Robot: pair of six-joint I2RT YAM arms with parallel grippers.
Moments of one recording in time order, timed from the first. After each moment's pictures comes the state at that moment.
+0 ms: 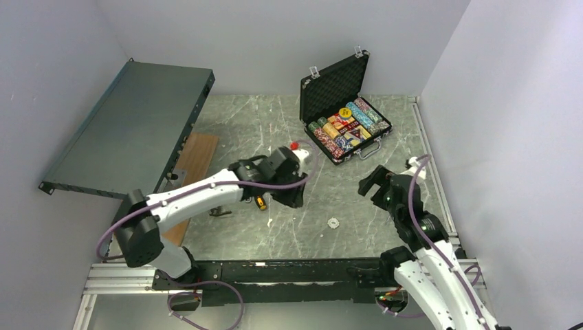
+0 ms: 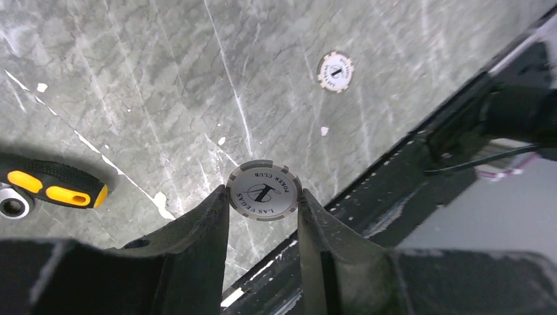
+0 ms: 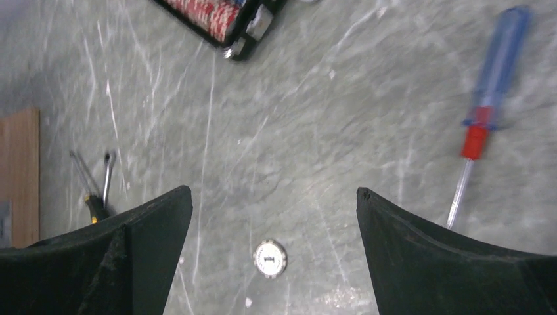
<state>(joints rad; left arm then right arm) -1.00 1.52 1.23 -0.61 0.03 -0.46 0.31 0.53 0.60 -0.64 0.30 0.72</state>
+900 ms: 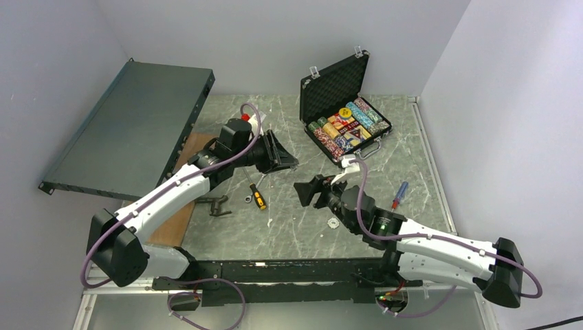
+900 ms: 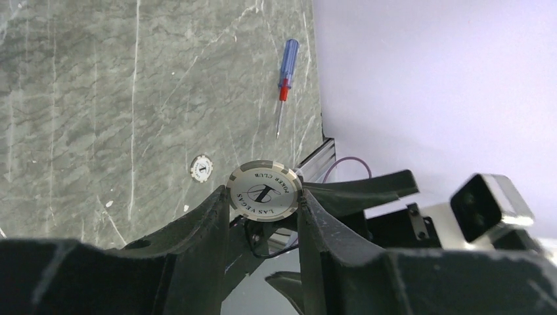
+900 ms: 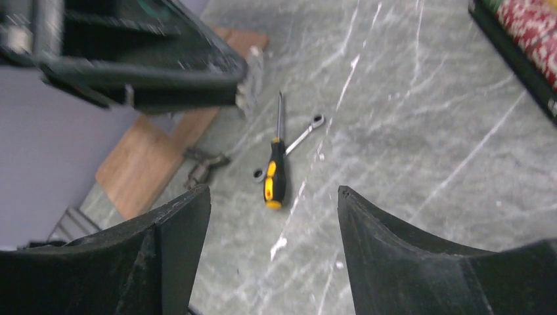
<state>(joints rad) -0.64 1.32 1.10 -0.24 0.38 -0.98 1.08 0.82 0.53 0.10 0.48 0.60</state>
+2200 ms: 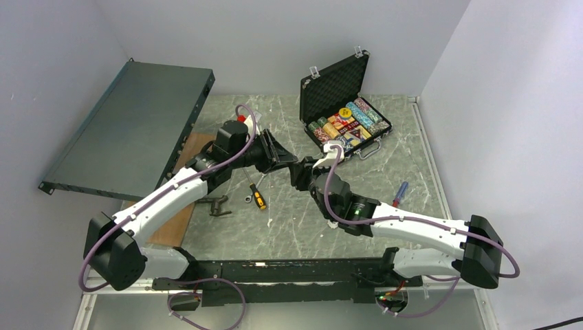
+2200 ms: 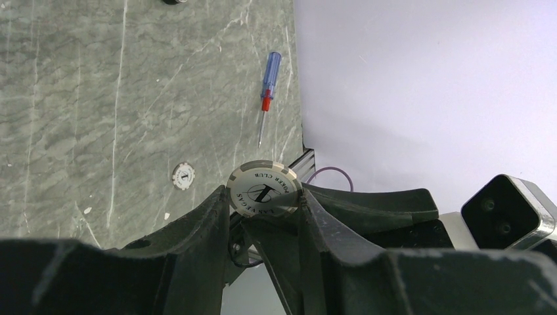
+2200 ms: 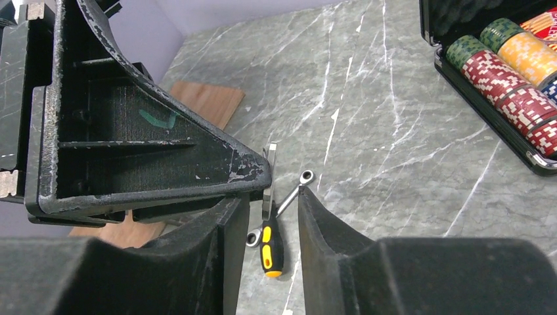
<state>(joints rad) -0.63 1.29 1.06 -0.17 0.37 -1.07 1.10 1.14 0.76 0.23 0.69 0.55</state>
